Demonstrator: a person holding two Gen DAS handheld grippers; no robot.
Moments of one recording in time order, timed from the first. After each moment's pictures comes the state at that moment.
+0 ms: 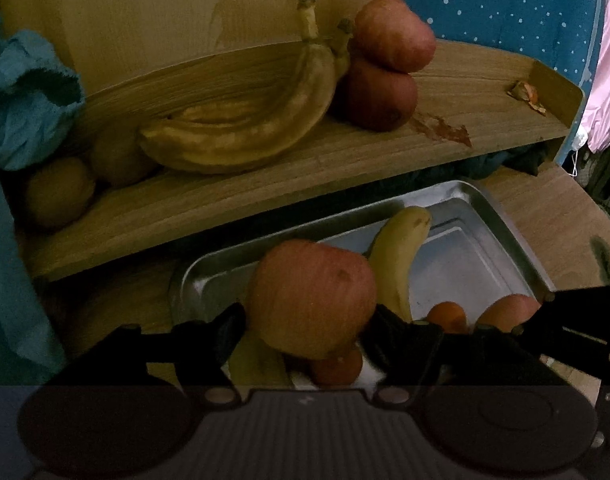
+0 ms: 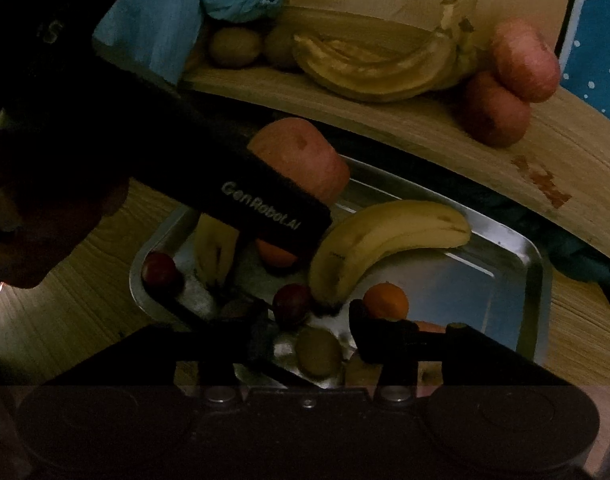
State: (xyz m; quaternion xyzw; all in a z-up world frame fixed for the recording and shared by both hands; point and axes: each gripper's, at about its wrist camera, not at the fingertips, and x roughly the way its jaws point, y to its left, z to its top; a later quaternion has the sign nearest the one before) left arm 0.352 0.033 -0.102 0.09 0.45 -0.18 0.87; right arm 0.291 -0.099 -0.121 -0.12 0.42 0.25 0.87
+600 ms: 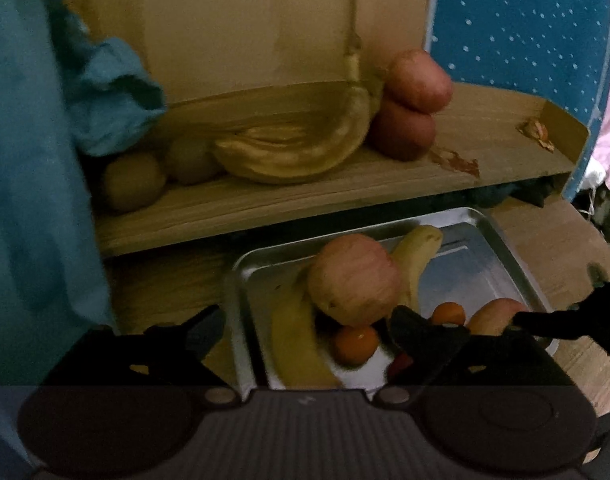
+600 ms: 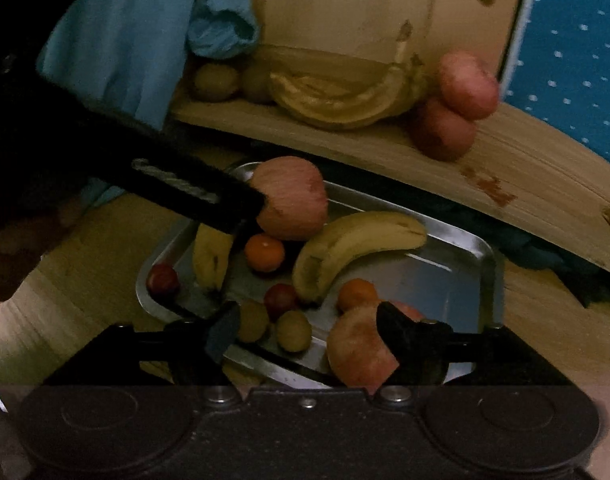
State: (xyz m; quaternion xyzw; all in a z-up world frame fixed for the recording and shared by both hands) left arm 0.314 0.063 -0.073 0.06 0.42 -0.12 0.90; right arm 0.252 -0.109 -0.096 -0.11 0.38 0.19 0.90
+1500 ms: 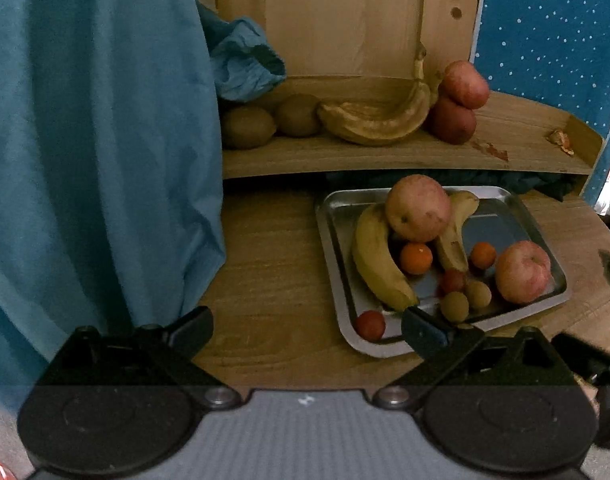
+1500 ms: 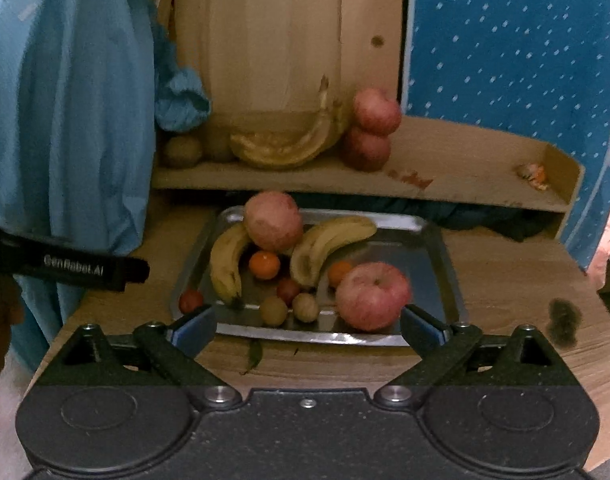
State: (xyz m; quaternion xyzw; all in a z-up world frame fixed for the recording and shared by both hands) left arm 0.220 0.131 -0.064 0.03 0.40 -0.06 0.91; right arm 0.150 -0.101 -0.069 -0.01 0.31 0.07 0.95
